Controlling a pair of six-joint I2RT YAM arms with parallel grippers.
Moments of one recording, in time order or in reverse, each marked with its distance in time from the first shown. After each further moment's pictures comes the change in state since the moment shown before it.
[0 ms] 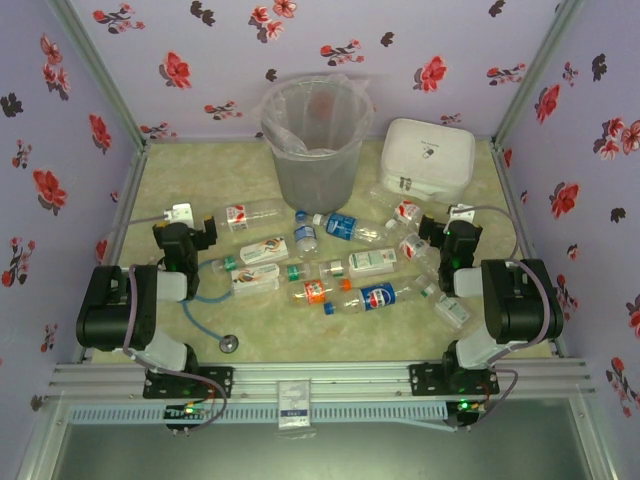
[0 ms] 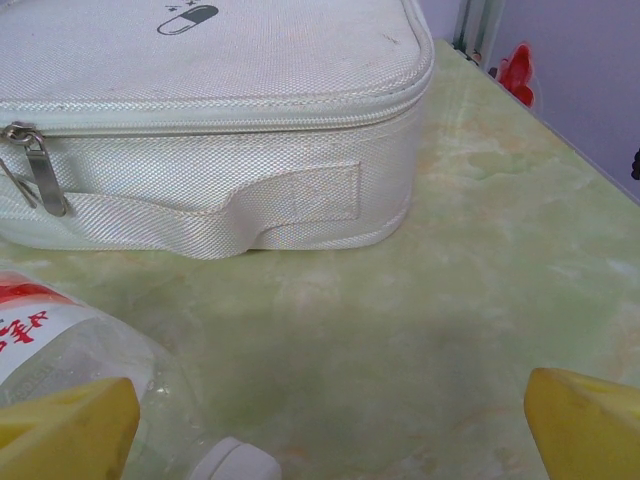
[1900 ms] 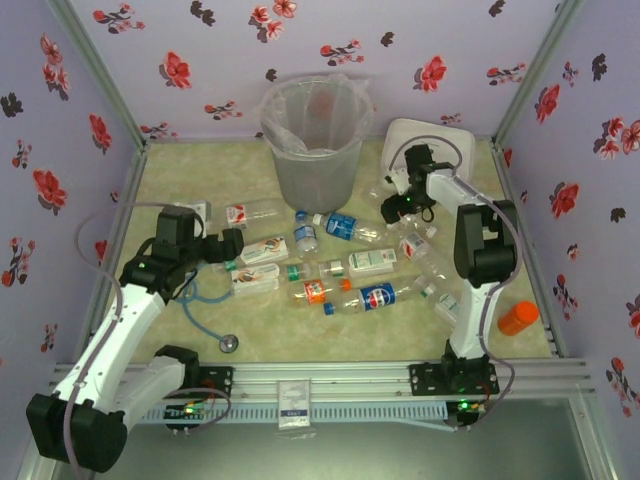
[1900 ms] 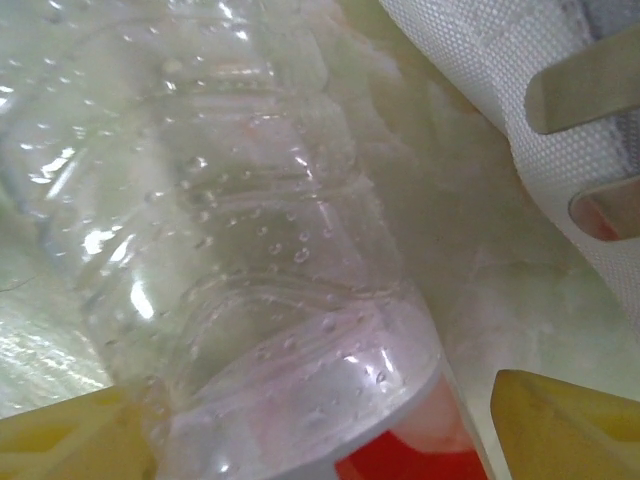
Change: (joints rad) left arm -0.261 -0.631 0.434 -1.459 0.257 -0.324; right arm 0.149 0.469 1.126 -1.523 -0.270 -0.421
